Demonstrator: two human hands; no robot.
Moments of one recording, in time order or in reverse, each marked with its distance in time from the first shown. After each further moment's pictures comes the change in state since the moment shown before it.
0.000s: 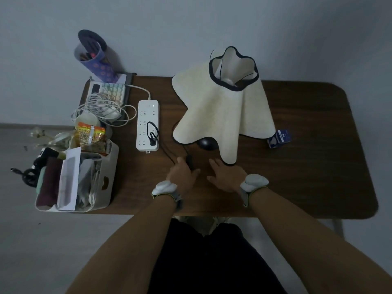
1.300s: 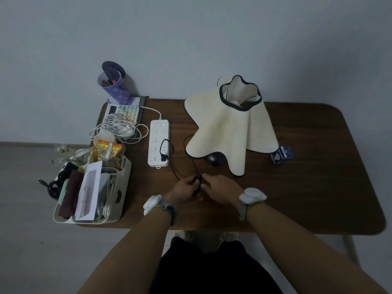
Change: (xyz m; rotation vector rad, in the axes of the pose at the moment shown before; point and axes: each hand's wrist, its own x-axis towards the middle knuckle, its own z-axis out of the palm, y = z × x) left_hand -0.023 -0.006 -0.042 -0.880 -0.405 -0.133; right_hand -0.014 -0.052 -0.028 0.196 0.115 -0.118
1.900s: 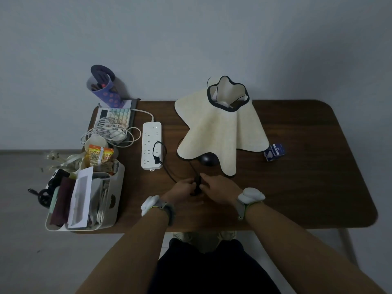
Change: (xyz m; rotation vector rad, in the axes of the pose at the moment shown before) left_hand 0.003 0.007 0.010 -0.161 -0.063 -0.154; right_hand -0.012 0.011 -0.005 0.107 -0.010 0.029
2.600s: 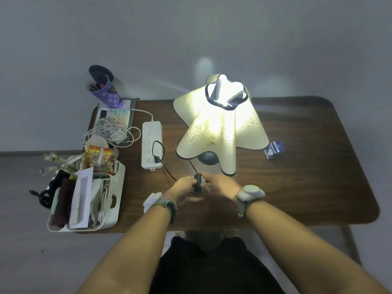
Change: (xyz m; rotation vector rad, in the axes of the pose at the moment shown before) left_hand -0.015 0.013 0.018 0.097 0.085 0.041; right_hand -0.003 -0.007 0.000 0.065 0.062 0.004
